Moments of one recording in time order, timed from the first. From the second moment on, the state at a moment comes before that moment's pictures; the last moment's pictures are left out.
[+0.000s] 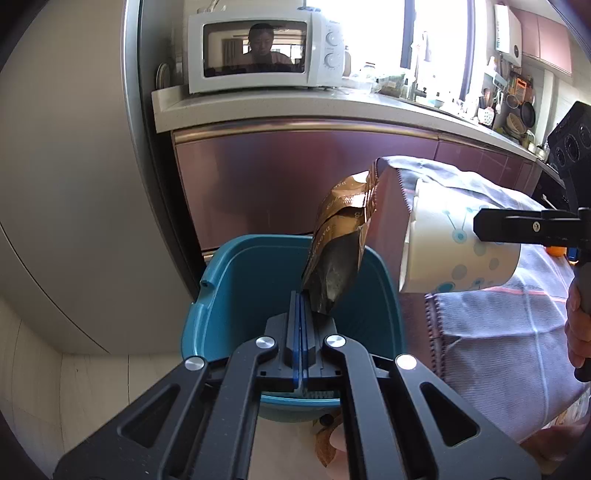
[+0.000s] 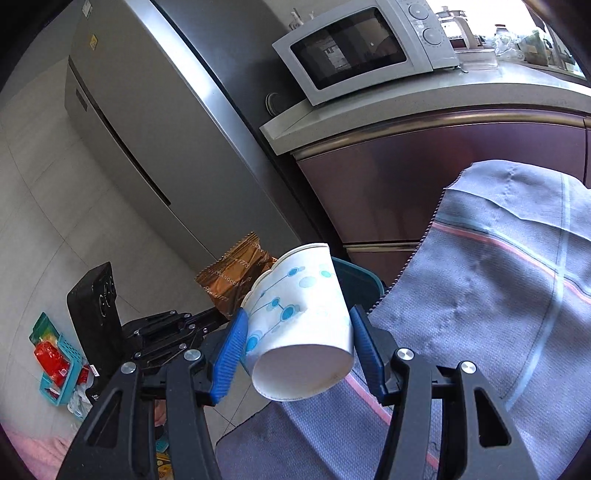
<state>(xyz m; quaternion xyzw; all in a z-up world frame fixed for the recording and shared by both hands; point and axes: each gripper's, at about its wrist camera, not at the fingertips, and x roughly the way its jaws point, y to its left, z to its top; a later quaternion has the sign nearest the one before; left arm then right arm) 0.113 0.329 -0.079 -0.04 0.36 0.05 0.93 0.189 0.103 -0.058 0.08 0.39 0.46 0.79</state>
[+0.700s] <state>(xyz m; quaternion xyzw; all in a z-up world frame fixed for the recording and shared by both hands) 0.145 0.343 -0.127 -0.09 0.41 0.06 0.91 0.217 0.146 -0.096 0.08 0.45 0.43 0.78</state>
